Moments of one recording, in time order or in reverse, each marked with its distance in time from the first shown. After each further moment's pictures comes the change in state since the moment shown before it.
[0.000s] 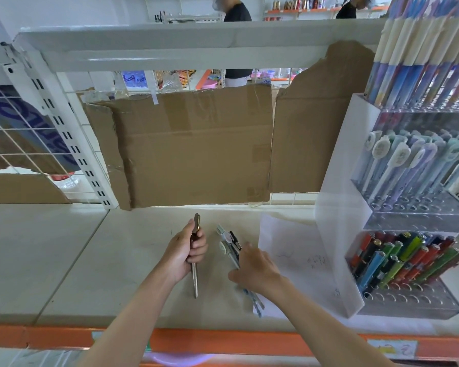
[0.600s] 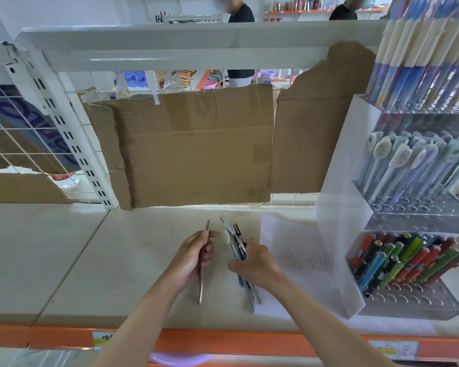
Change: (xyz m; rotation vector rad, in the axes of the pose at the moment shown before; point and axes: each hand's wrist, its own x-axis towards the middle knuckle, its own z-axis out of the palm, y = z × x) left_hand 0.000 -0.021 0.003 0.123 -0.006 0.083; right_hand 0.002 0.005 -0.003 0.212 0.037 -0.009
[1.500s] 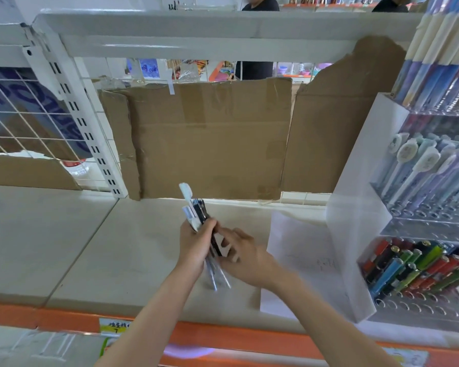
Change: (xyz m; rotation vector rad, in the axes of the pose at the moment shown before) left_hand -0.002 0.016 0.019 0.110 0.460 0.213; right_hand -0.005 -0.025 0.006 -0.060 -0.037 -0.476
